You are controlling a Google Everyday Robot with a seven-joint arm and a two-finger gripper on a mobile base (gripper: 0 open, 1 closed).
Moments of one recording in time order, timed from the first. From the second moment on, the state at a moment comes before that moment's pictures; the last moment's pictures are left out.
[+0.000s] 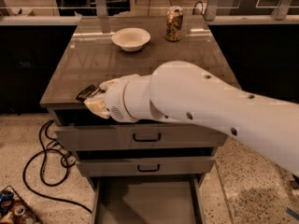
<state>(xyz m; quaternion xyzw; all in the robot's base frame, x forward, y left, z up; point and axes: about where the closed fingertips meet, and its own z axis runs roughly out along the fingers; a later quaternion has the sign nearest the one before) 0.492 0.128 0.878 -0.45 0.73 0.23 0.46</state>
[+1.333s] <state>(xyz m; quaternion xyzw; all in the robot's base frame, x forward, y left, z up) 0.455 0.057 0.824 -0.44 0.71 0.29 0.46</state>
